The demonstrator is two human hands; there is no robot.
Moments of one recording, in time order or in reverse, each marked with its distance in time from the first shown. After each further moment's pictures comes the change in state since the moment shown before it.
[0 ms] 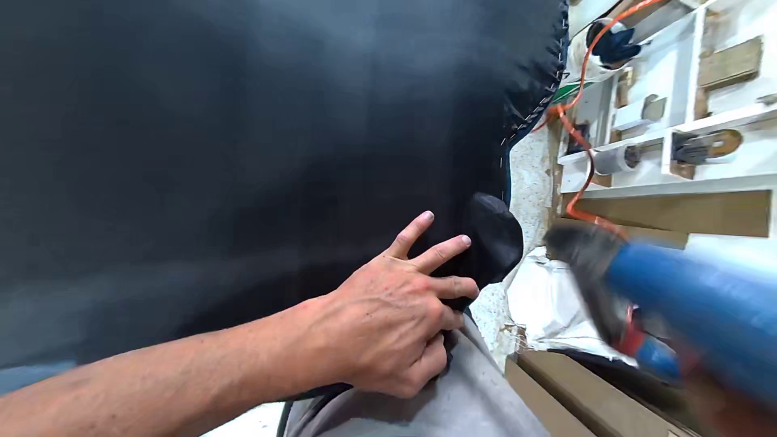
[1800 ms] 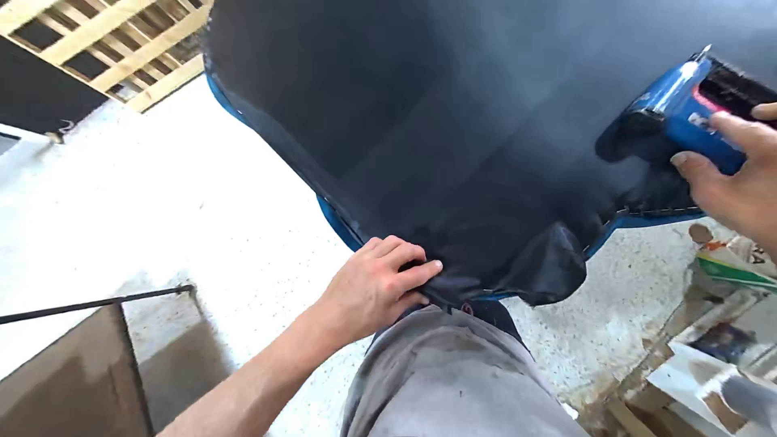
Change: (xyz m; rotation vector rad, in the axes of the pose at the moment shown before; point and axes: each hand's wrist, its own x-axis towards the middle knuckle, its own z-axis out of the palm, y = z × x) left_hand -0.041 0.120 0.100 0.188 0.752 -0.958; right_hand 0.357 0.053 -0.005 -0.624 0.086 -0.699
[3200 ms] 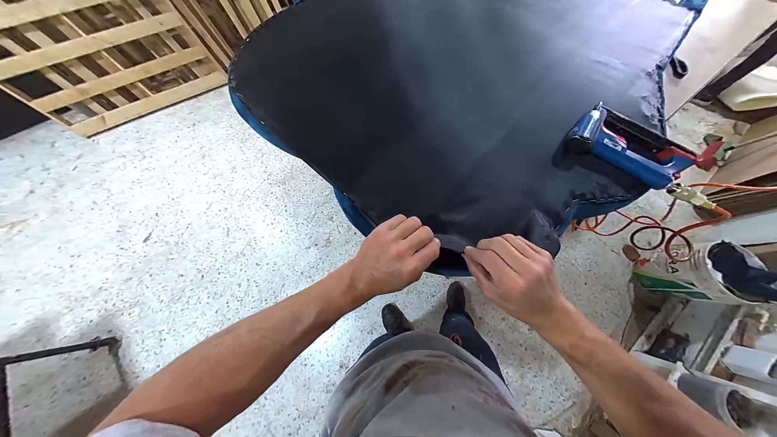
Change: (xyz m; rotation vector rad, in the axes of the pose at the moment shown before) left_hand 0.000 -0.020 0.011 0.229 0.499 0.417; right_hand -0.129 -0.249 0.047 0.199 0.392 -0.625
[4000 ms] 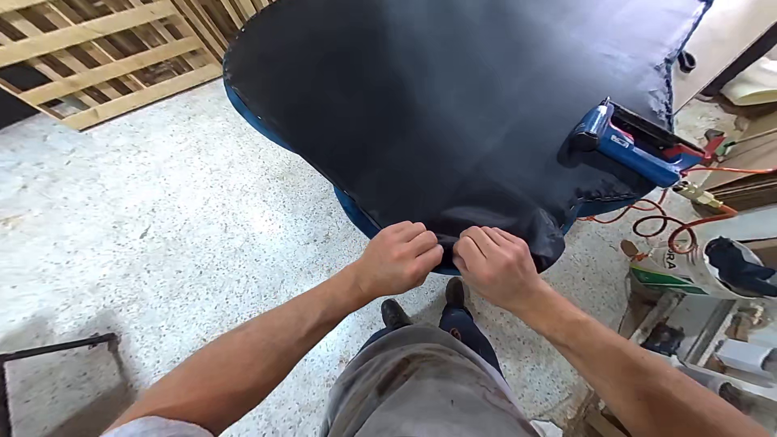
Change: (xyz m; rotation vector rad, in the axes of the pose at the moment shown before) left_hand -0.008 -0.001 0.012 -0.125 0.020 0.010; right_hand 0.023 -0.008 0.019 -0.034 -0.095 -0.058
